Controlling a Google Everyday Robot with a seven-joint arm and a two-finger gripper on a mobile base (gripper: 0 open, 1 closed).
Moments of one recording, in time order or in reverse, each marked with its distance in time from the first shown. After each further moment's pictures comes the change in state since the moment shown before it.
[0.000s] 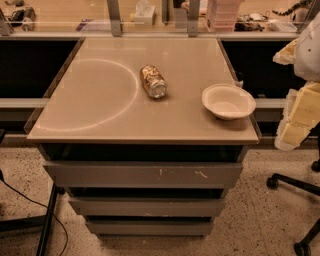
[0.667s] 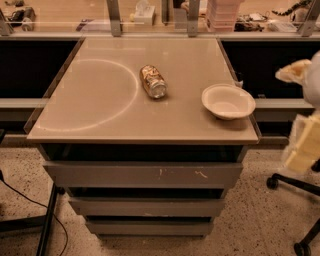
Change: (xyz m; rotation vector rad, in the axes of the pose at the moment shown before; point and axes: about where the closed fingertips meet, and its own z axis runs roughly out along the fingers) arm 0.006 0.030 0.007 0.017 -0.084 -0.010
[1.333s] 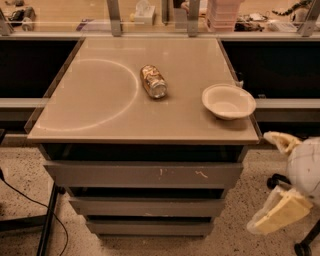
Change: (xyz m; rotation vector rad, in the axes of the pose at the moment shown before) arm 0.022 0.079 0.083 0.004 -0.255 0.154
